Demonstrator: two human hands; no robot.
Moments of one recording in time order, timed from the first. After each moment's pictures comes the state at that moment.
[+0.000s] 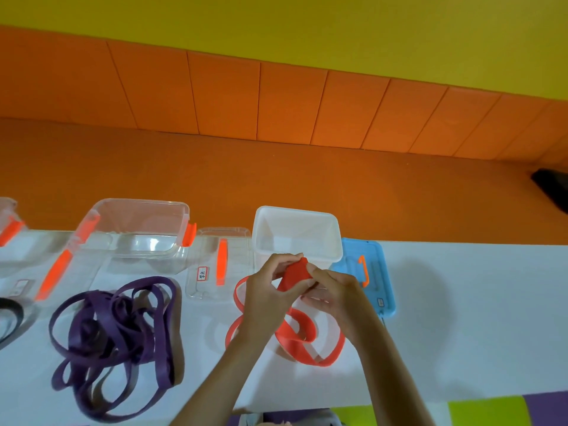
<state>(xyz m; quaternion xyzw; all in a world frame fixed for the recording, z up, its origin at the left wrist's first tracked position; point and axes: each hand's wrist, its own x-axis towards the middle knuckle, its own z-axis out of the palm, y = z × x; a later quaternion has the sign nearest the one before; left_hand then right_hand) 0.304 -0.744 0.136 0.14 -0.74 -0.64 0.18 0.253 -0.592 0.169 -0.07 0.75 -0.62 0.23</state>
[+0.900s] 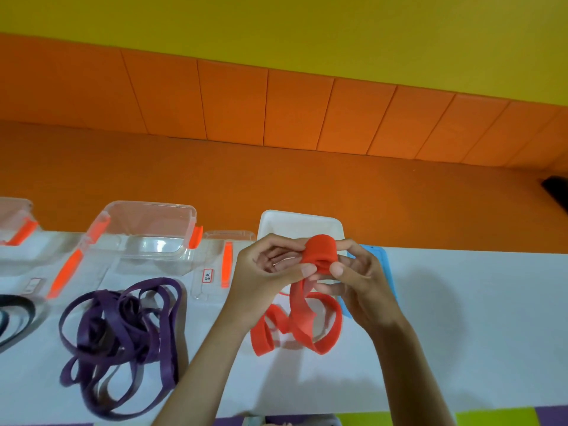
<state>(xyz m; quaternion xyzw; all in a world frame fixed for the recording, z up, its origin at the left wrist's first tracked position) 0.313 -0.771 0.210 -0.02 -0.59 -0.79 0.18 0.251 -0.590 0.229 -0.17 0.54 -0.78 0.25</state>
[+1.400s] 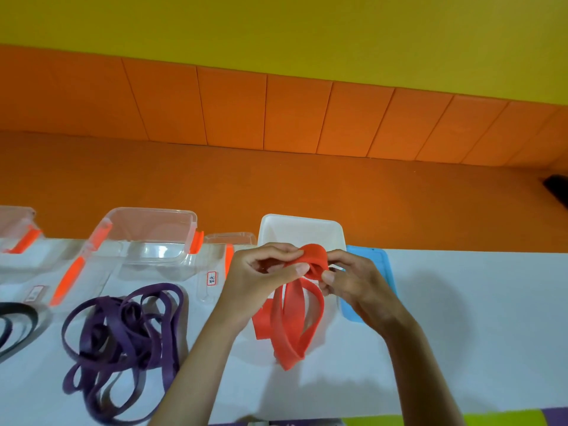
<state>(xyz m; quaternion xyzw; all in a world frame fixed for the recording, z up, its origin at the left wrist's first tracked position) 0.313 -0.782 0.211 0.03 -0.62 -0.77 0.14 0.241 -0.581 0.222 -0.19 0.67 -0.67 0.25</state>
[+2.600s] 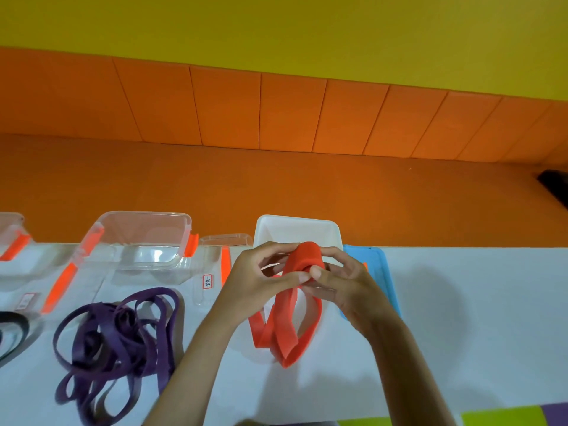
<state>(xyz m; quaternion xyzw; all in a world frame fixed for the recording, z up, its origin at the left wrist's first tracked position) 0.297 -0.789 0.206 -0.02 -0.72 -0.69 0.10 0.239 -0.593 0.215 -0.09 0.59 -0.74 0.29</state>
